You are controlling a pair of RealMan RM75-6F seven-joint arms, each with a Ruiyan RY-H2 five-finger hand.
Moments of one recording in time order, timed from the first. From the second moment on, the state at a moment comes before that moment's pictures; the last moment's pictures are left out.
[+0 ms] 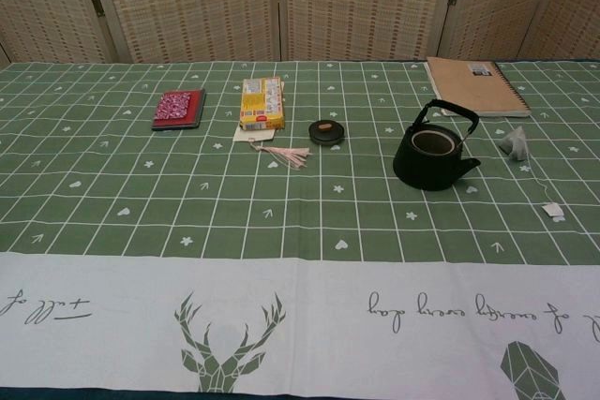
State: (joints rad) left arm -0.09 -1.13 0.05 -1.55 1.74 1.58 0.04; right arm 0.13 -1.33 0.01 -1.25 -1.76 1.51 -0.02
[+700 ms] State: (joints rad) left arm -0.10 -1.13 0.05 -1.54 1.75 1.58 0.01; right arm 0.26 -1.52 0.04 -0.97 -1.63 1.31 0.00
